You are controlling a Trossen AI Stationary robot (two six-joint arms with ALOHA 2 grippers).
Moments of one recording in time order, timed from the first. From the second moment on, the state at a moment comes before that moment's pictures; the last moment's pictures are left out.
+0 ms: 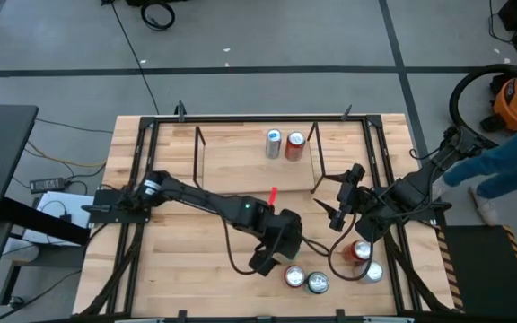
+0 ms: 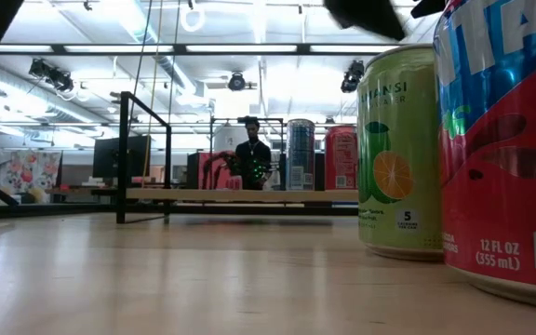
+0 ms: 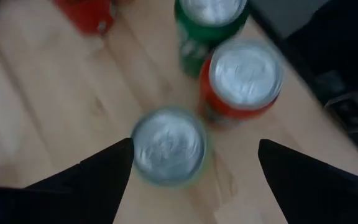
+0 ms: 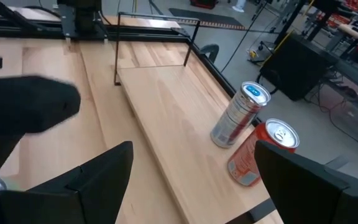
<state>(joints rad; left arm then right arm) -0.29 2.18 2.10 -0.89 0.11 0.27 0.66 1.14 1.02 -0.81 1.04 0.57</state>
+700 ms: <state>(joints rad) -0.26 2.24 2.09 -0.79 0.17 0.36 0.66 1.14 1.02 -0.77 1.05 0.54</state>
